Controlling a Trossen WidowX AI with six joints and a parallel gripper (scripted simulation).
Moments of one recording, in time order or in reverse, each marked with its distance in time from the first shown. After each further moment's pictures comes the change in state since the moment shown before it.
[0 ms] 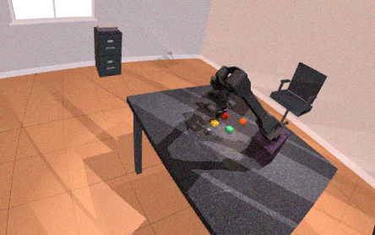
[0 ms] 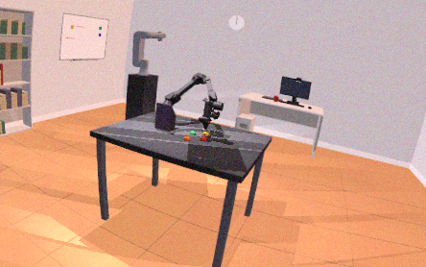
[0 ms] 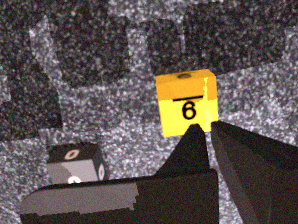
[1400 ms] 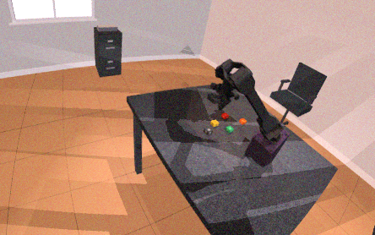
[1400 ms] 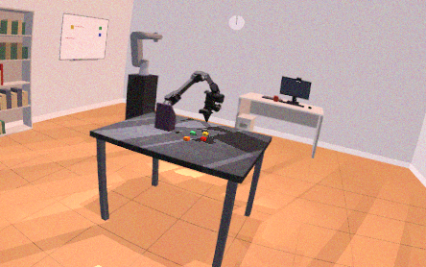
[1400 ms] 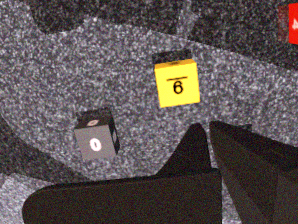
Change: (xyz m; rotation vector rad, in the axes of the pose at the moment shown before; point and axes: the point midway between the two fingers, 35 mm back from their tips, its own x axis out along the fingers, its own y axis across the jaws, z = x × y) arm -0.057 -0.003 0.002 0.013 0.004 0.005
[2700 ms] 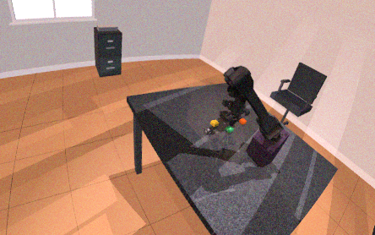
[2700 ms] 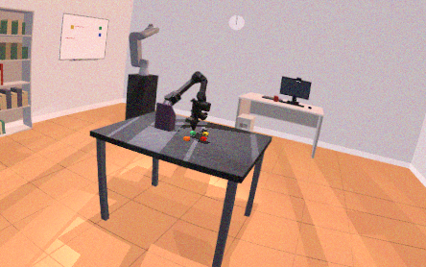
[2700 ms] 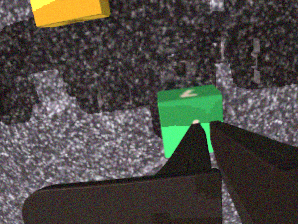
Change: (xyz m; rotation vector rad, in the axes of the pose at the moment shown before) arm 0.069 -0.050 -0.073 -0.015 -0.007 -0.009
